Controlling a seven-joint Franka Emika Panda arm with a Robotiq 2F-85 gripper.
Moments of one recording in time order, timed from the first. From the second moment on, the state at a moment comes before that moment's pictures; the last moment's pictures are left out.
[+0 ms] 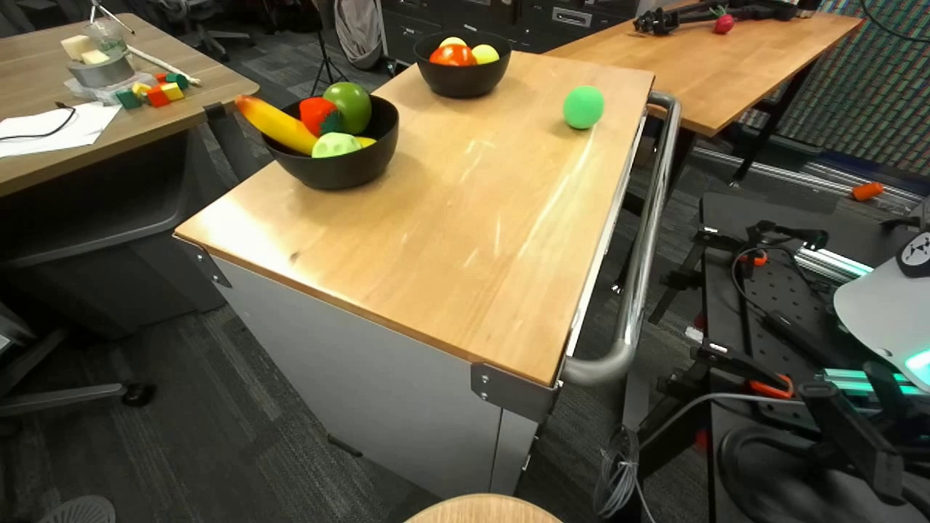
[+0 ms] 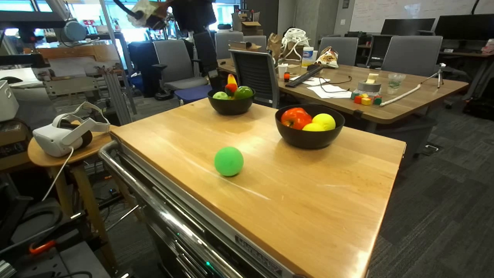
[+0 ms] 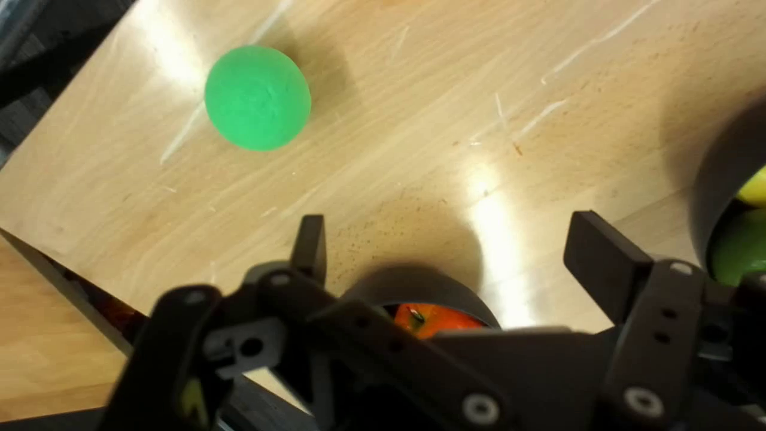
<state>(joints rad) -0.10 -0.18 0.06 -2.31 -0.26 2.25 0.81</state>
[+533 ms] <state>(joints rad) -0.19 -0.16 -0.02 -2.44 -0.47 2.45 1.02</state>
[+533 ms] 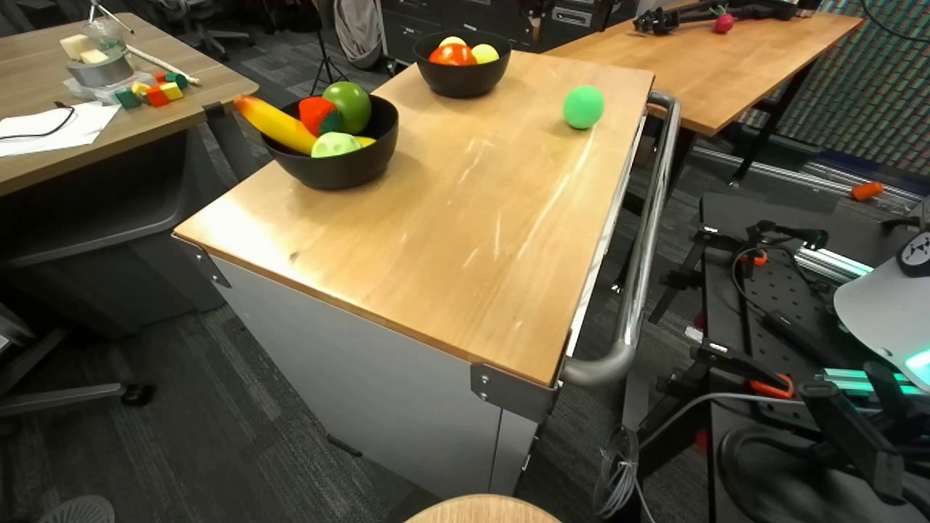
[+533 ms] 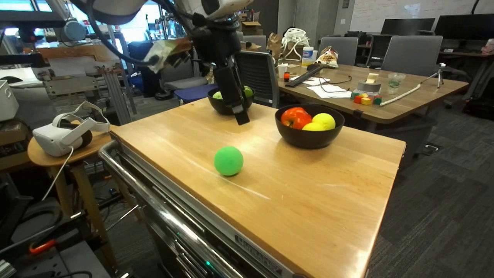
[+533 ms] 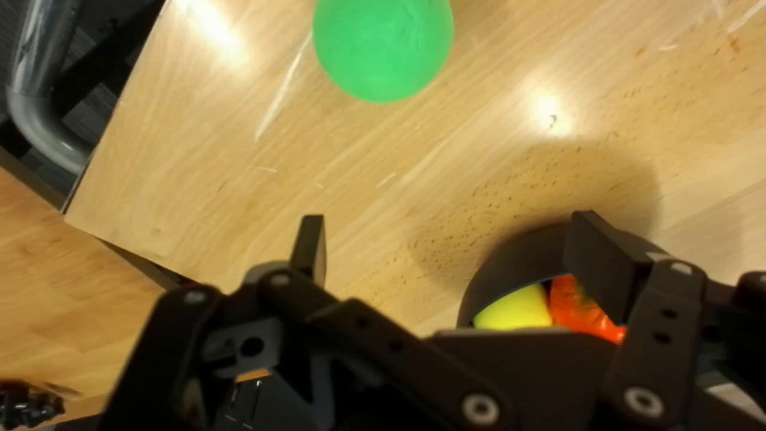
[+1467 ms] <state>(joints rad) -0.21 -0.02 -0.06 -2.50 -0.38 2.62 1.26</state>
